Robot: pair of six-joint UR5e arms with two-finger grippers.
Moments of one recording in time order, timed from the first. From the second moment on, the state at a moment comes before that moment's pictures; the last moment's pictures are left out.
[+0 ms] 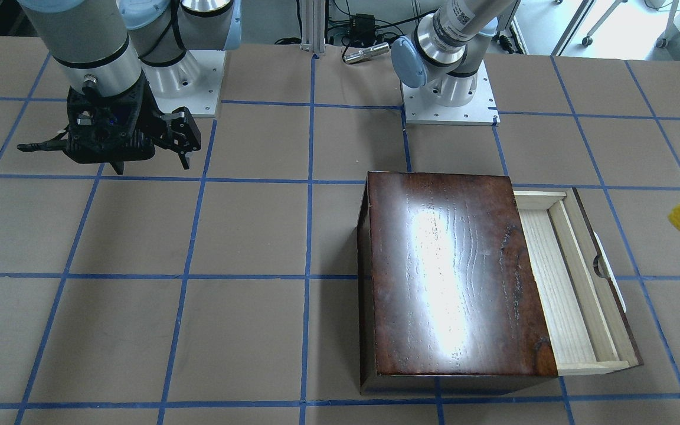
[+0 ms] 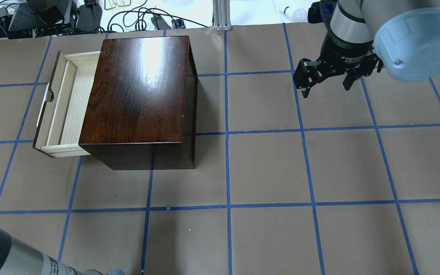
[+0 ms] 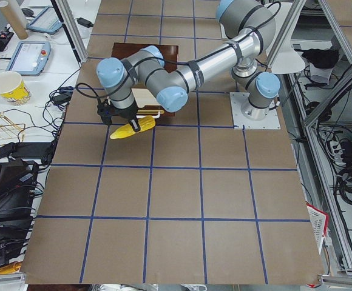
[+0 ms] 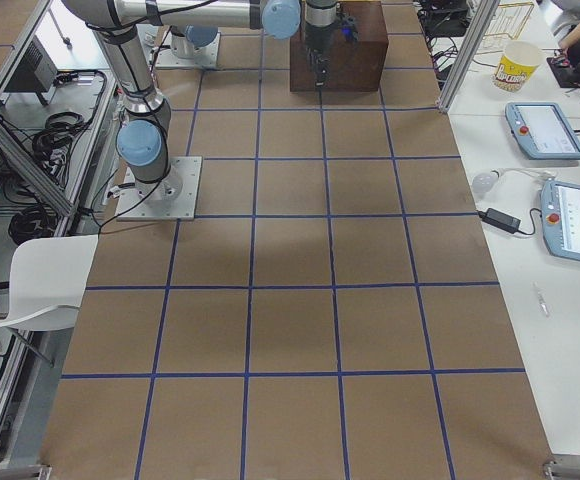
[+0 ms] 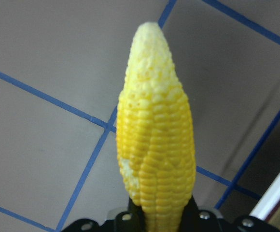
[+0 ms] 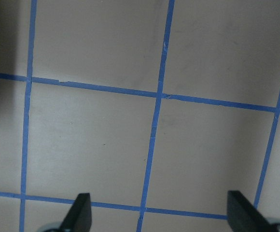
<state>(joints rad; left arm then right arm) -1.00 -1.99 -1.16 -1.65 1.62 0.18 1.62 -1.53 1.60 -1.63 -1.60 -0.09</state>
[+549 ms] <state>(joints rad) -1.18 -1.92 -1.18 -1.69 1.64 0.30 1.62 -1.53 1.60 -1.63 -1.60 -0.09</state>
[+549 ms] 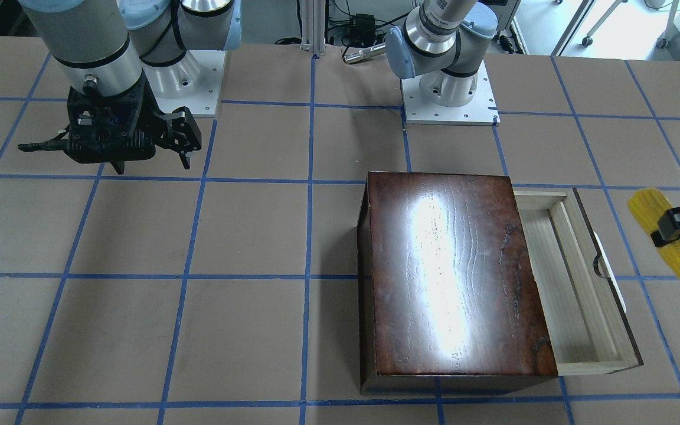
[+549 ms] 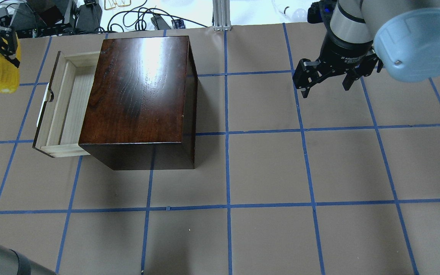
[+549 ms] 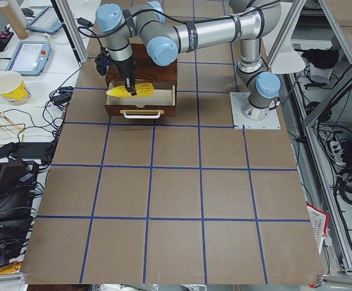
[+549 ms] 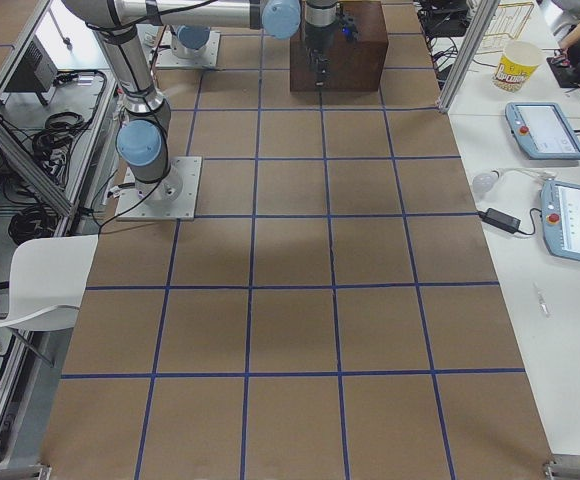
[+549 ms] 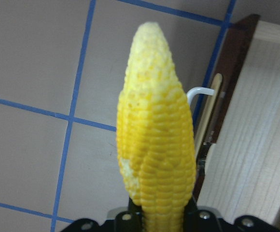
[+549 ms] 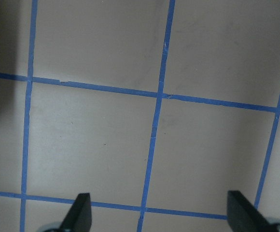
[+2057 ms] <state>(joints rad) -1.27 -1.98 -1.42 -1.46 1.59 0.46 1.62 -1.53 1.60 -1.63 -1.60 -0.09</state>
